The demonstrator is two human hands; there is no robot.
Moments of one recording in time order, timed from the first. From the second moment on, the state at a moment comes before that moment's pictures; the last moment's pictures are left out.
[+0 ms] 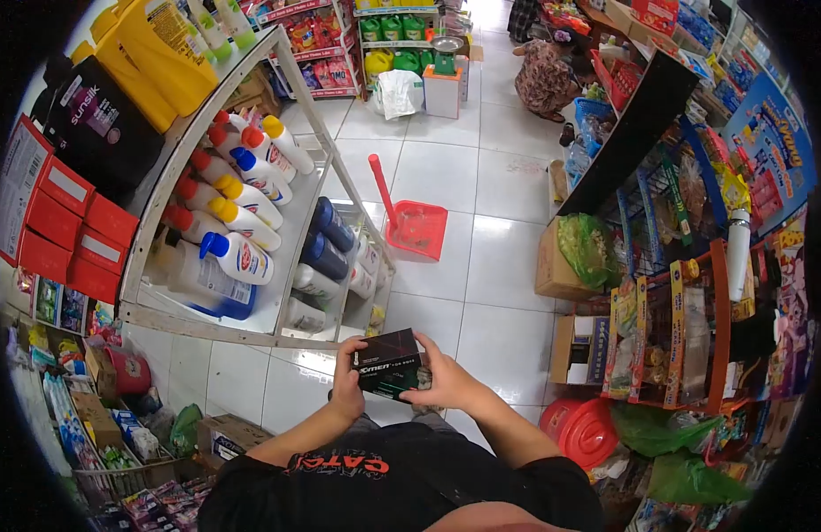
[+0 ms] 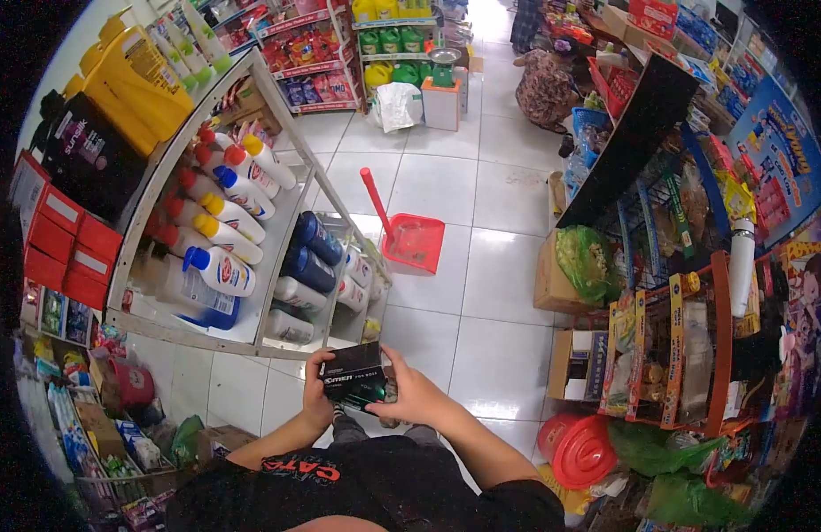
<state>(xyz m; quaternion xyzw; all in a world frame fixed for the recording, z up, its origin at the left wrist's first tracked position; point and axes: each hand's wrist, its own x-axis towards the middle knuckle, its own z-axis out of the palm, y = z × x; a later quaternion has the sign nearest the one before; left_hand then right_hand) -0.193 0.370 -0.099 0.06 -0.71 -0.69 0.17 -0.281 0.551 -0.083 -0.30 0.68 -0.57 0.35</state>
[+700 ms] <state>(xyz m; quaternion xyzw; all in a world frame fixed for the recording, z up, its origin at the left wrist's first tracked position) -0.197 0.404 -0.112 0.18 -0.74 -0.65 0.03 -0.291 0.541 -0.075 -0.44 0.76 -0.48 0.02</state>
